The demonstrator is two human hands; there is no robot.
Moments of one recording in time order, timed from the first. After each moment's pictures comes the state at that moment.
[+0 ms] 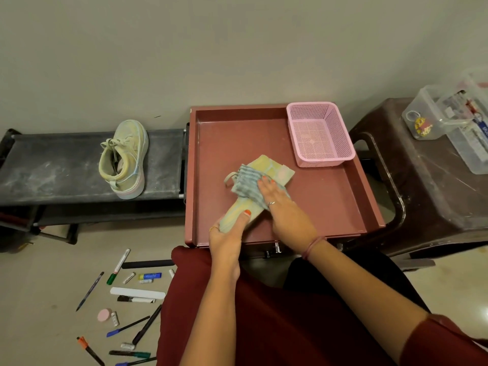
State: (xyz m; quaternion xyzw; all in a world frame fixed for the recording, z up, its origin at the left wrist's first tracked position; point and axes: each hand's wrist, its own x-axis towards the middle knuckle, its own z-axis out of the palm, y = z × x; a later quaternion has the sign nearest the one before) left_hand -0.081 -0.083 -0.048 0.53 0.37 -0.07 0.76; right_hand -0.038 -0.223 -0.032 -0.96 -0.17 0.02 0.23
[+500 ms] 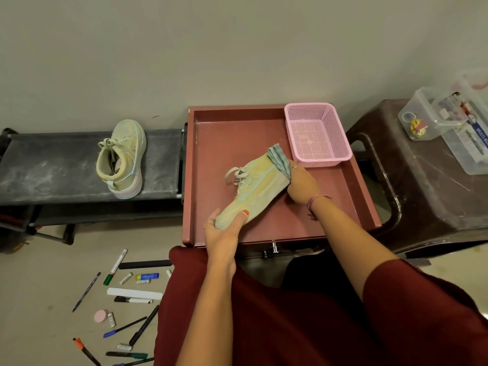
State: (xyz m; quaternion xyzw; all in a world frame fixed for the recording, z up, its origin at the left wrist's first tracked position) left_hand -0.075 -0.080 -0.051 0.52 0.36 -0.05 0.77; right_hand 0.044 -0.263 -0.037 -0.96 0.01 0.12 0.26
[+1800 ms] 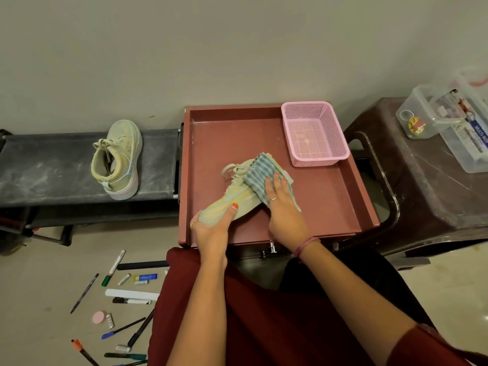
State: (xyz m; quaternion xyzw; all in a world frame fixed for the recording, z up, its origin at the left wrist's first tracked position) left_hand -0.067 -0.075 -0.042 0.58 0.38 0.02 0.72; right_hand -0.036 -0.224 -0.042 -0.98 -0.06 0.06 0.20
